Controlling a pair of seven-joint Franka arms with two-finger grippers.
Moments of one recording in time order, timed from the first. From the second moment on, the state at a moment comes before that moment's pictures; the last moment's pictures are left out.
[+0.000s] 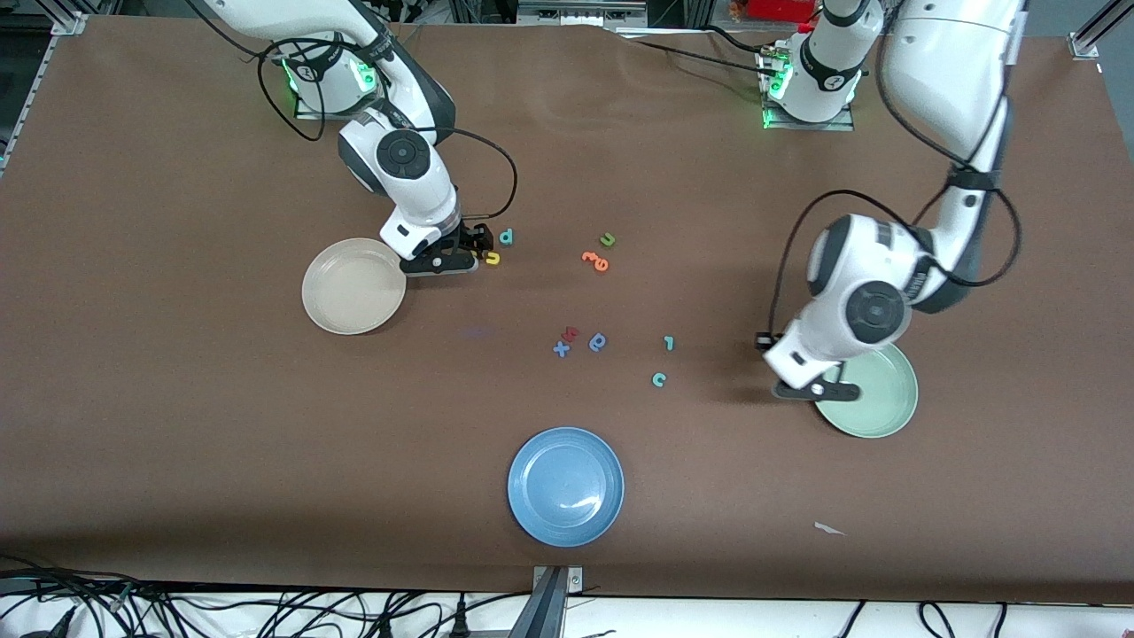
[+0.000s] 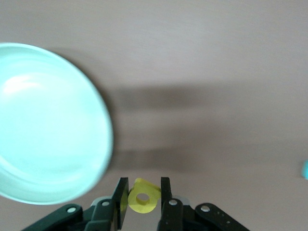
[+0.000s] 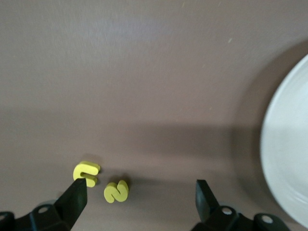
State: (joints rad) left arm -0.20 0.55 0.03 -1.71 0.02 2.10 -0.14; right arm 0.15 0.38 0.46 -2.29 -0.28 2.60 0.74
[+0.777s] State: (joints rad) left arm -0.04 0.59 -0.01 -1.69 0.09 2.18 0.04; right arm 0.19 0.42 0.48 -2.33 -0.29 2.67 0.74
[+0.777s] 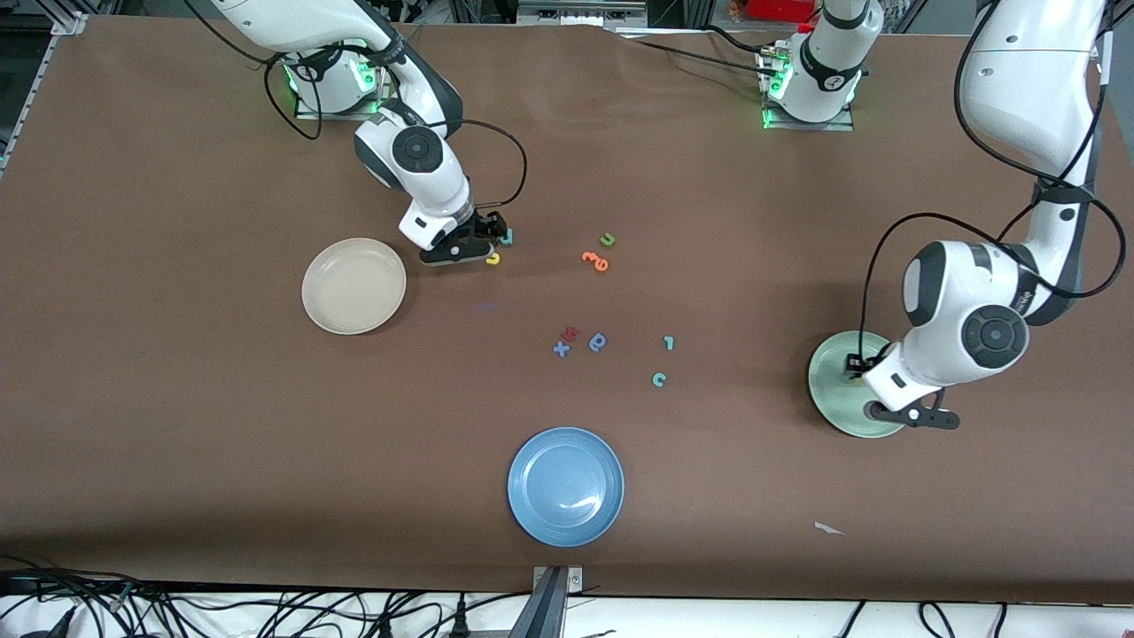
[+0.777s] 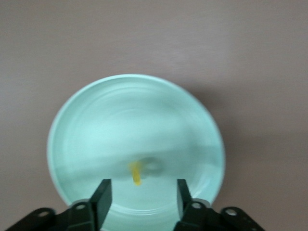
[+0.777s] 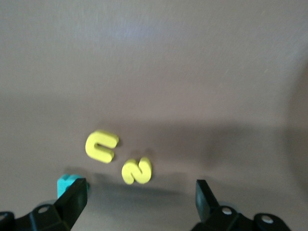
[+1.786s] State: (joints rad) left arm -0.40 0.69 -0.05 -1.69 -0.04 2.34 -0.46; right arm 0.19 0.42 0.48 -2.41 -0.62 2.75 0.75
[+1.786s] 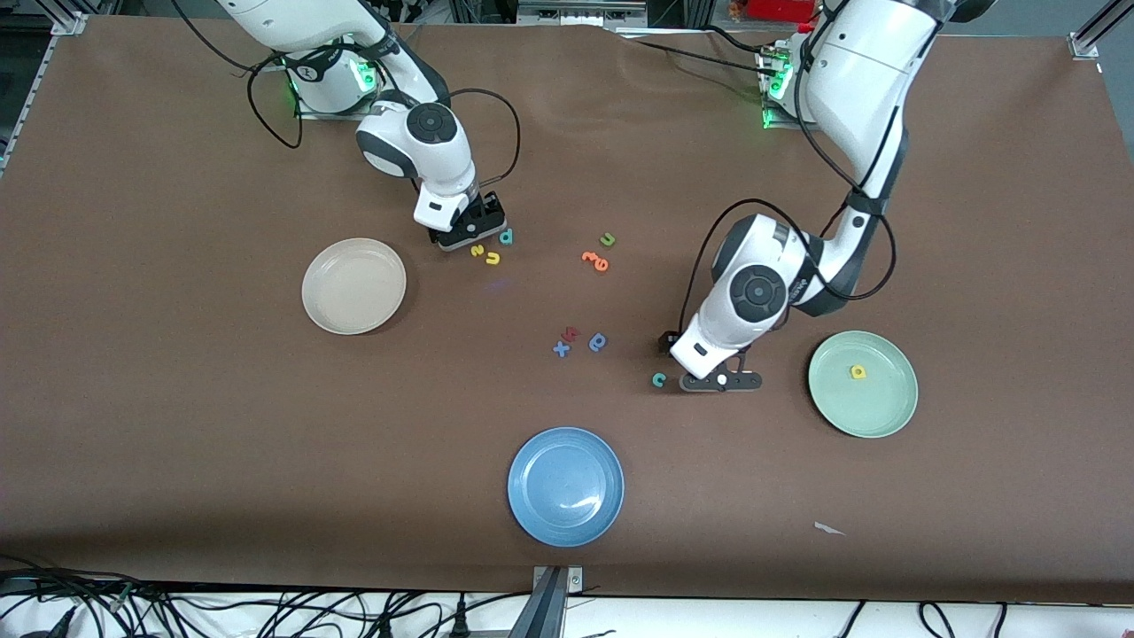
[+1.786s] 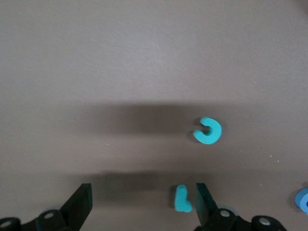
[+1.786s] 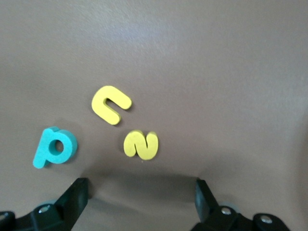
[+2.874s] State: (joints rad) left arm -0.46 0.72 -0.05 -1.70 -0.04 2.35 -0.57; right arm 0.19 0.43 0.48 -2.36 -0.65 2.75 0.75
